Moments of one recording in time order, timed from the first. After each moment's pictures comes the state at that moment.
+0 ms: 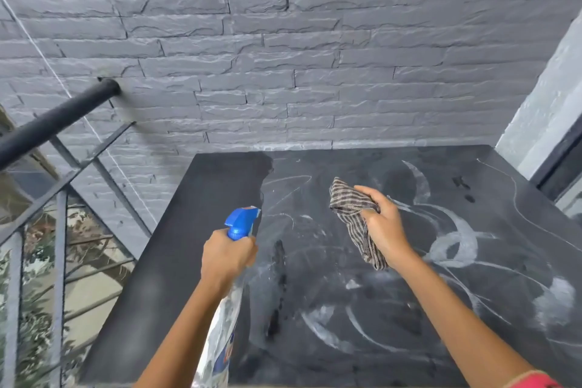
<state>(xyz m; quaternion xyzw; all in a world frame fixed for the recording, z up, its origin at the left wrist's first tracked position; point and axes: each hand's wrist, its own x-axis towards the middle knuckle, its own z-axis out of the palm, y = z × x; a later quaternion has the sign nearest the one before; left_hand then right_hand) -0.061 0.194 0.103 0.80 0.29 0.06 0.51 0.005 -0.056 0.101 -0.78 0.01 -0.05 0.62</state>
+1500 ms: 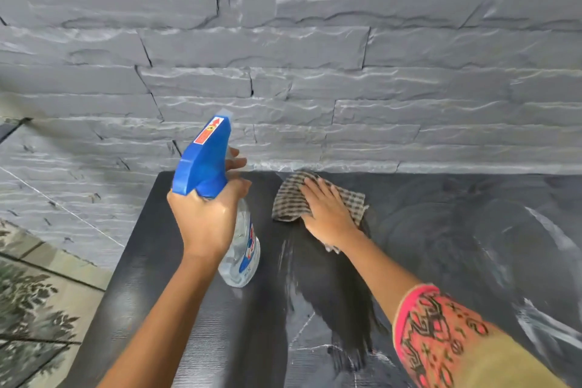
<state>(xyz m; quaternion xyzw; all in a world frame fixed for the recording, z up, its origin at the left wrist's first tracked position) 0.279 0.306 0.077 0.69 0.12 0.29 0.66 0.384 0.138 -0.070 -0.97 -0.22 0.05 0.13</state>
